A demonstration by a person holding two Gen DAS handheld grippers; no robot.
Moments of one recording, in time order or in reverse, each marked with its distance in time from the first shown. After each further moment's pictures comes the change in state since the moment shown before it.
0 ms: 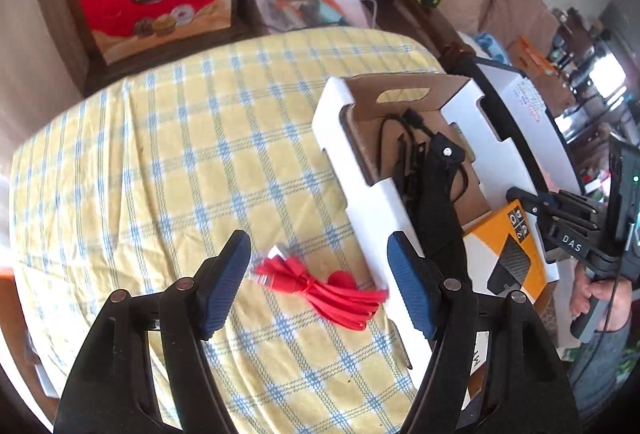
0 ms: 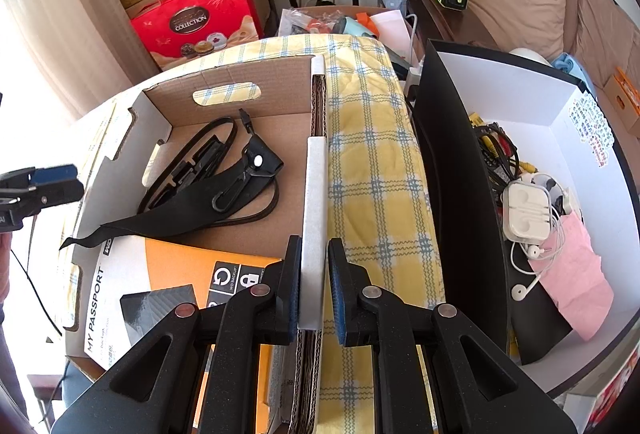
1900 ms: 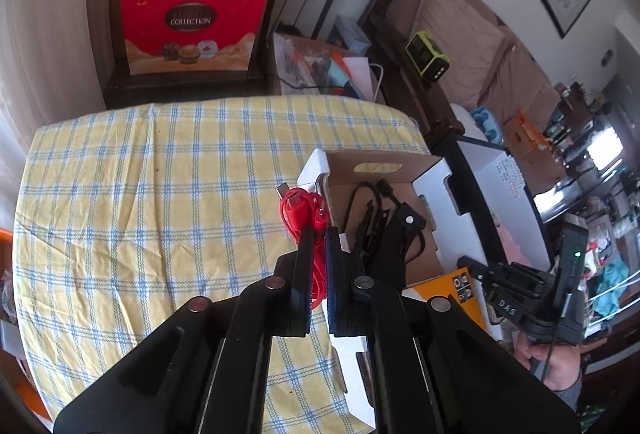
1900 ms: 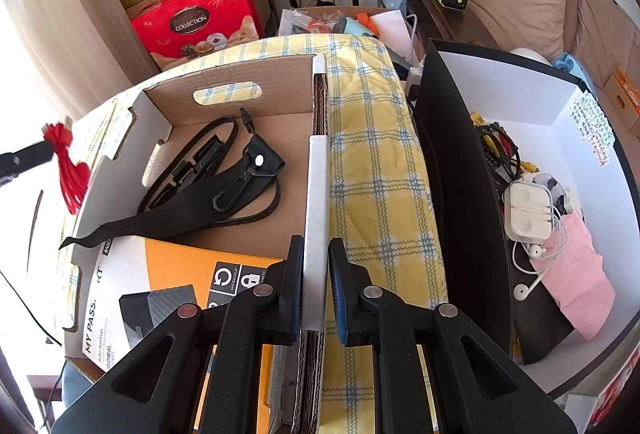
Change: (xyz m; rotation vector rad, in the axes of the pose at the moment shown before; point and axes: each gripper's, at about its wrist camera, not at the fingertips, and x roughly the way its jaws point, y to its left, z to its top) left arm -0.064 -0.013 0.003 -0.130 -0.220 -0.039; right arm -0.002 0.002 -0.001 -0.002 -0.001 -0.004
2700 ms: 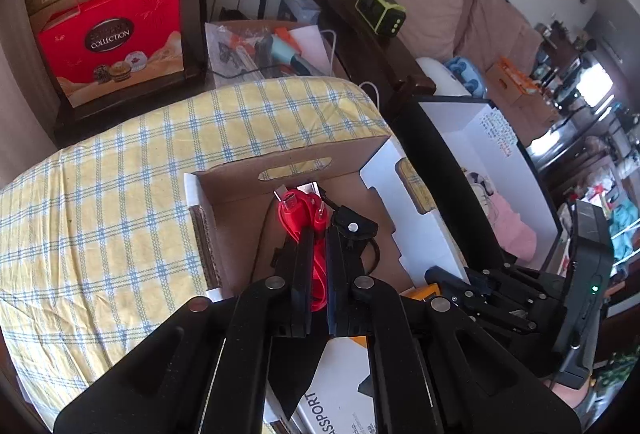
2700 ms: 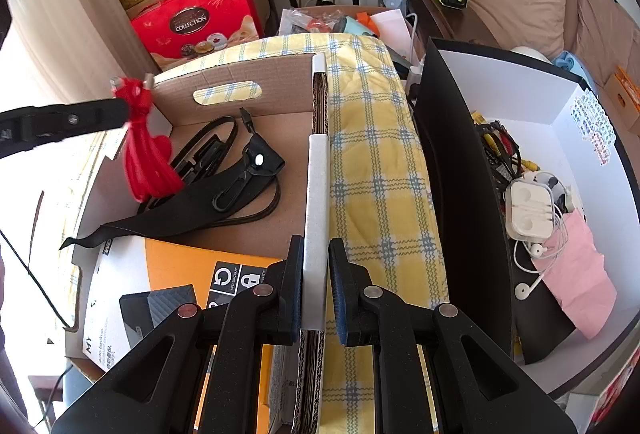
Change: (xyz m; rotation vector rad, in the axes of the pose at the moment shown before) left arm 0.078 -0.087 0.015 0.177 0.122 -0.005; right arm 0.000 0.000 0.000 0.003 0.001 0.005
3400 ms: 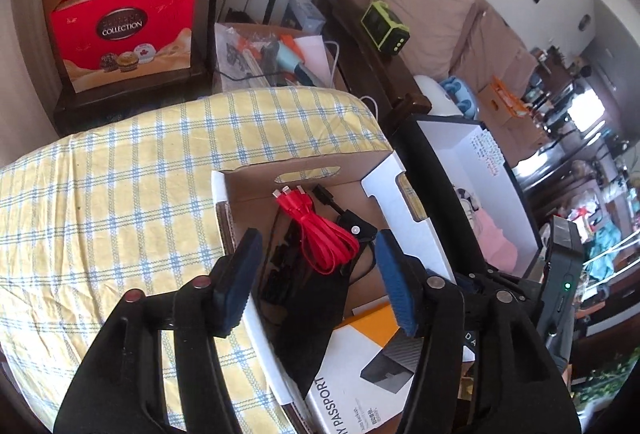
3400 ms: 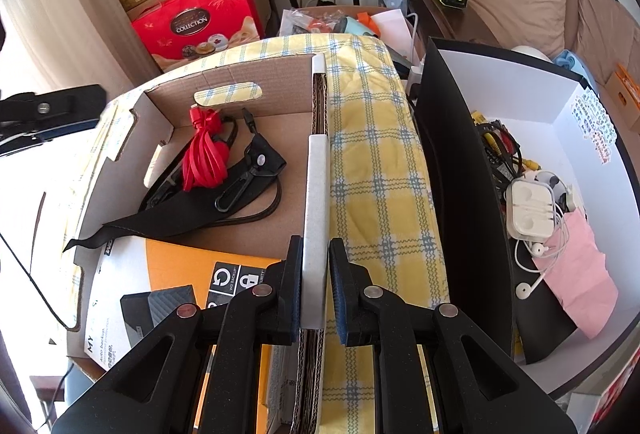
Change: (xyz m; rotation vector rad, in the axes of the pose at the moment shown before) left arm -0.034 0.031 -0.002 -0.073 -0.038 -0.060; right arm 0.001 -0.003 0.000 0.004 -0.003 0.007
